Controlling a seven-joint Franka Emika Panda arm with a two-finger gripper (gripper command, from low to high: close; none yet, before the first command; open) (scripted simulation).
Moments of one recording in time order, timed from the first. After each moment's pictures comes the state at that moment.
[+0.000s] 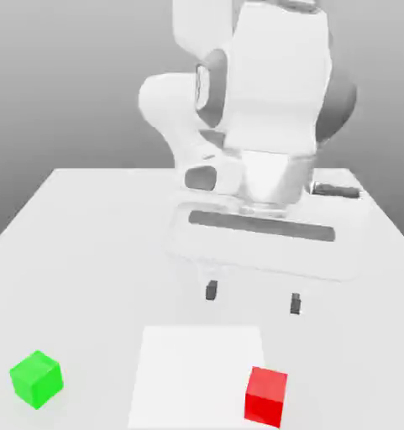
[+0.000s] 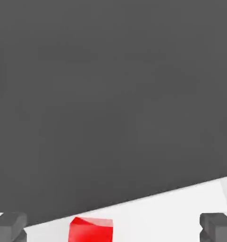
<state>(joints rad) -0.09 0.06 0.23 -2.44 -0.16 2.61 1.31</state>
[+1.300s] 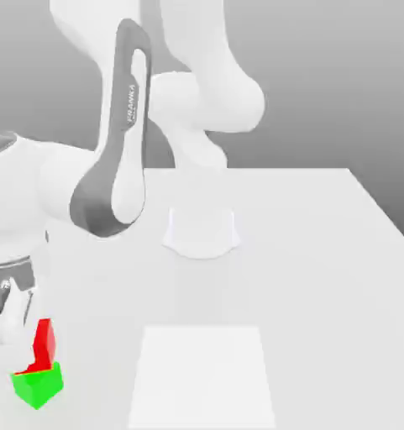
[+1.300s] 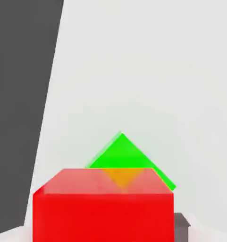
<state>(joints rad) -0.39 0.29 -0.11 -2.42 0.08 2.71 1.62</state>
